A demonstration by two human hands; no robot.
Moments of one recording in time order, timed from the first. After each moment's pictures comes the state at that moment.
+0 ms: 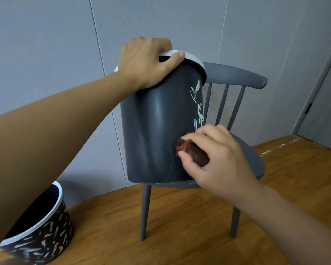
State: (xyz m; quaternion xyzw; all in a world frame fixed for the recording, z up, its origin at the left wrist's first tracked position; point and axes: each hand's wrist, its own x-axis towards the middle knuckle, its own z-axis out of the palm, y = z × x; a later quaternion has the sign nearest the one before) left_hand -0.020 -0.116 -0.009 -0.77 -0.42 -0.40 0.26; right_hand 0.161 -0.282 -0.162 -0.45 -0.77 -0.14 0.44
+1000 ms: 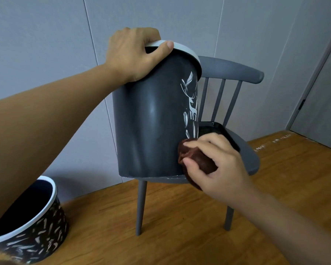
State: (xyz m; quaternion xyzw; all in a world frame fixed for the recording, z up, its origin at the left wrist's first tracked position) left_hand -0.034 -0.115 -0.013 -0.78 -0.41 -0.43 0.22; right_hand 0.176 -0.284 -0.191 -0.43 -0.77 -0.07 0.47
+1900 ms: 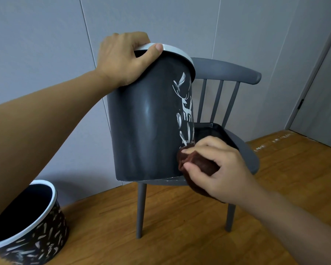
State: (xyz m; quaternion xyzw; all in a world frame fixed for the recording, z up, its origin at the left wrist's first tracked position) left_hand -0.044 -0.116 -0.015 -0.77 -0.41 -0.44 0.20; right_hand 0.188 -0.281 -0.184 -0.41 -0.79 0.00 0.45
